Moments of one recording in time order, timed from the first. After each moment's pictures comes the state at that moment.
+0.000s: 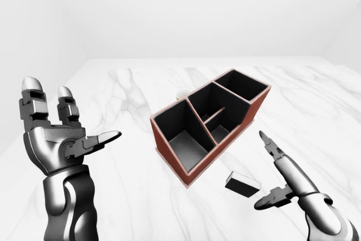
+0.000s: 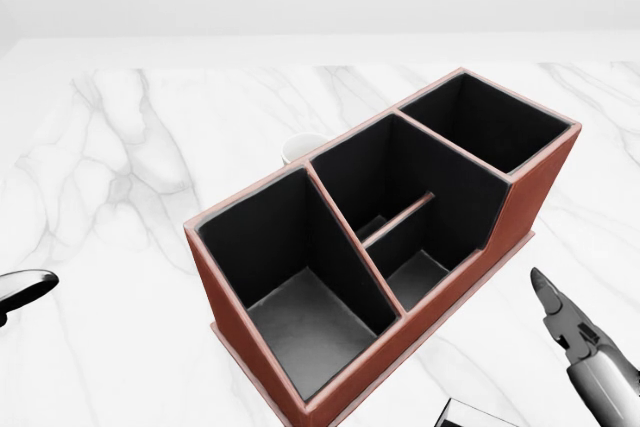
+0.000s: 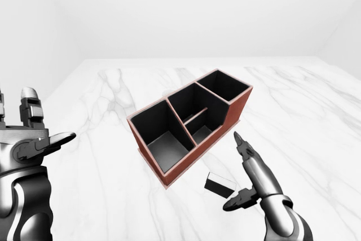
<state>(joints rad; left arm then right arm) 0.03 0.07 0.31 -0.64 -0.47 0.09 0.15 0.33 0.01 -0.38 -0.59 -0.70 0.09 0.69</state>
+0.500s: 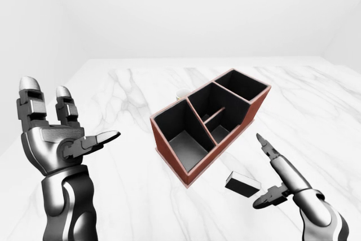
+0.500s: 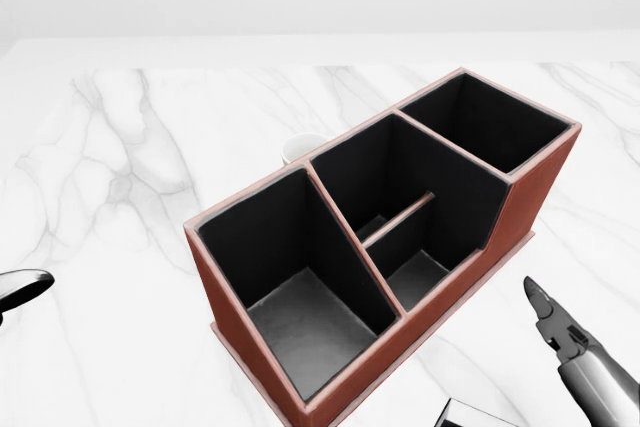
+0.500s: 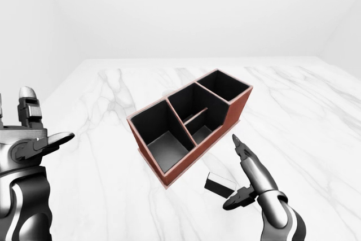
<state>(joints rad) 0.03 0.07 0.32 -0.64 -0.48 0.09 0.16 0.30 -0.04 -0.36 -0.47 -0.70 0.09 0.65</state>
